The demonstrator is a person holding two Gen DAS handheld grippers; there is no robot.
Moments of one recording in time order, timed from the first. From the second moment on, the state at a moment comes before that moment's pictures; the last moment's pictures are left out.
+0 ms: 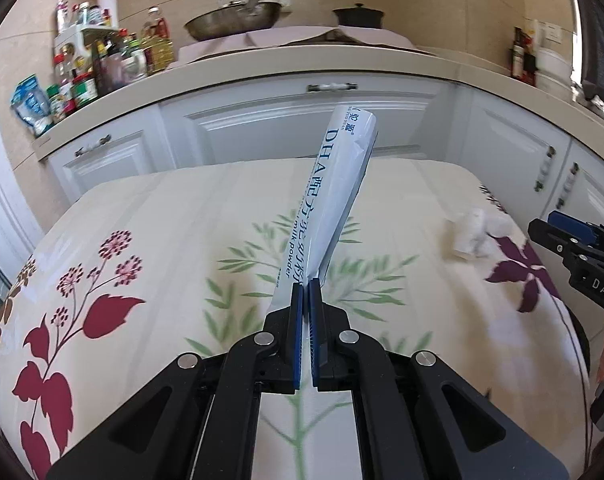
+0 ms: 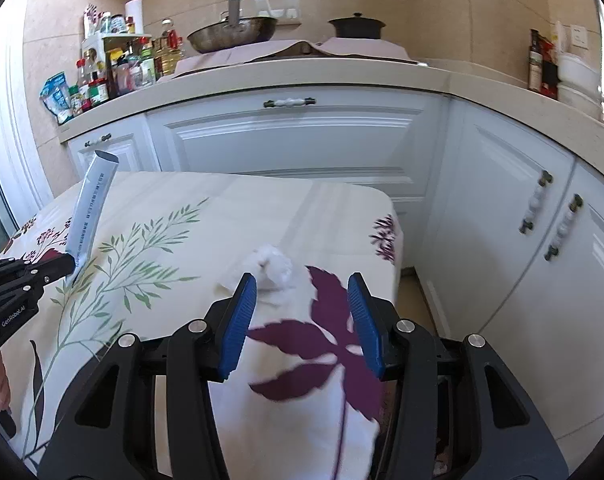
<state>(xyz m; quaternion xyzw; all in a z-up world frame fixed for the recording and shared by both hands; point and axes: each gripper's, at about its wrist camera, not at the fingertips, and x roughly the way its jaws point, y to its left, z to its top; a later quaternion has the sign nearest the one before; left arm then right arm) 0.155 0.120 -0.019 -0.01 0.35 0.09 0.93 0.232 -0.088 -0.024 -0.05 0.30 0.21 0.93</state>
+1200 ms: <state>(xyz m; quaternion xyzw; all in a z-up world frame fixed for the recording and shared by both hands) 0.155 0.169 -0.034 -0.04 0.36 0.17 0.92 0.269 -0.041 -0.046 -0.09 0.36 0.22 0.90</state>
